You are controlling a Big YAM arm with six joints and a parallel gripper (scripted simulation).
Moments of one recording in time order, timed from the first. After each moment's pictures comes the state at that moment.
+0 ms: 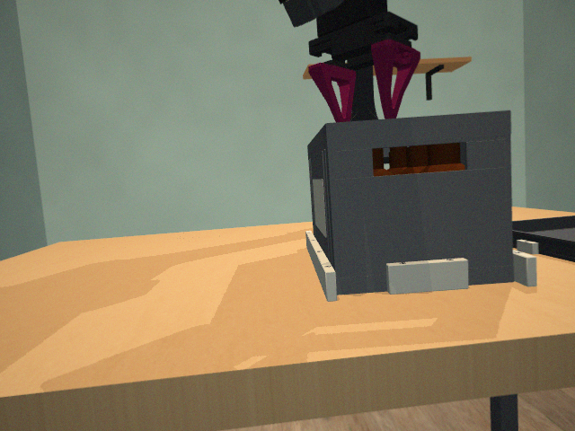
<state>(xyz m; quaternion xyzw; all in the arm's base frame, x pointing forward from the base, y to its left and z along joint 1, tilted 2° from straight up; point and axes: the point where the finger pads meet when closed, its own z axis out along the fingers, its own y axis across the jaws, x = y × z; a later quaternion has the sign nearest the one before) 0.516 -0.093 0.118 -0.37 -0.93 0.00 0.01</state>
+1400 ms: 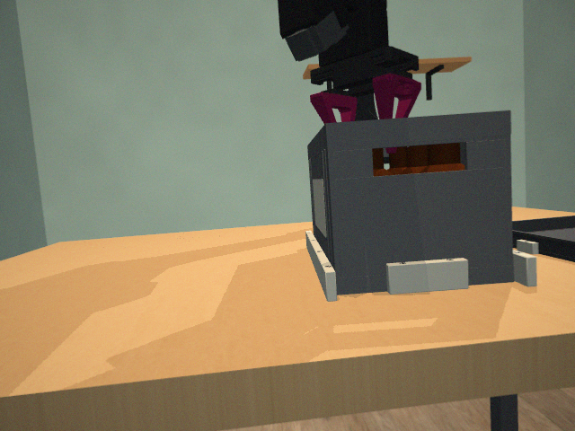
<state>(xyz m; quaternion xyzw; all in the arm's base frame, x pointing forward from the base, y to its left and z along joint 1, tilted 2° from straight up) 0.515 -0.093 0.086 -0.37 -0.93 0.00 0.01</state>
